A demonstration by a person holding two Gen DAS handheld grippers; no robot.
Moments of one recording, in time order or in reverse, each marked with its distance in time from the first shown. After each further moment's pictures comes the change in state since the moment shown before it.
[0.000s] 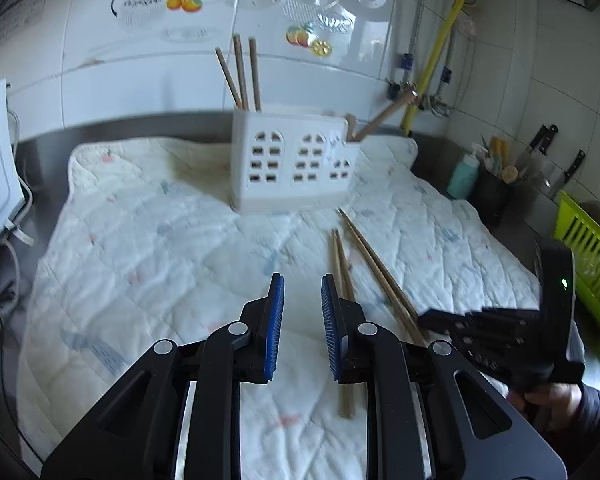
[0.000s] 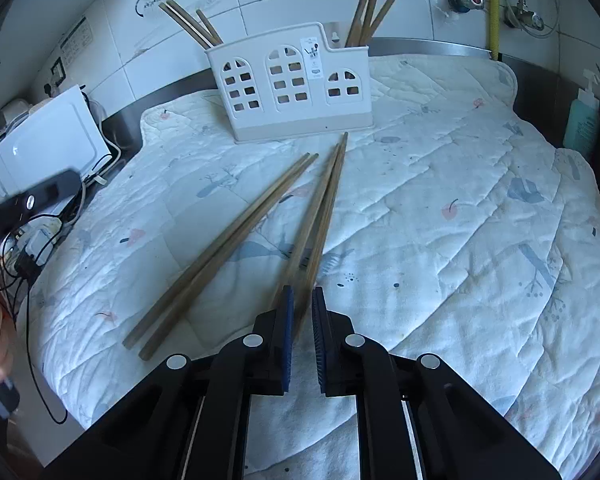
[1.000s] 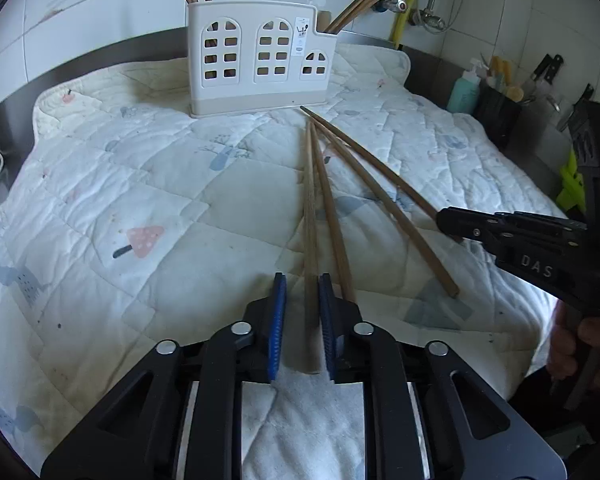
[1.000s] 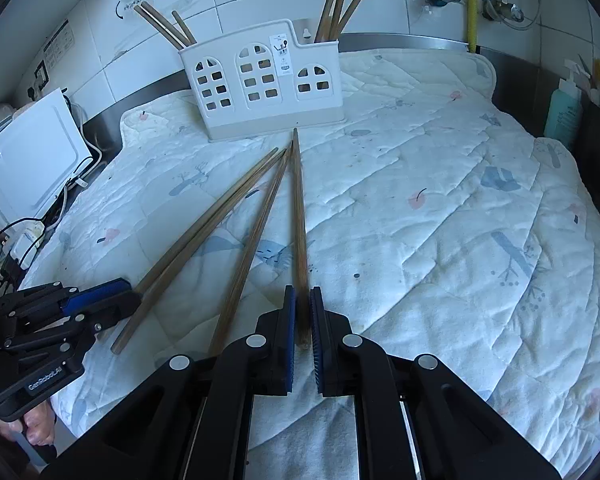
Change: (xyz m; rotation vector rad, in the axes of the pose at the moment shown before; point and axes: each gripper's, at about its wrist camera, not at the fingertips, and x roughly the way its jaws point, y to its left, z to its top) left arm 0.059 -0.033 -0.057 0.069 0.193 0.036; right arm -0.001 -0.016 -0.005 0.022 -0.001 -0.051
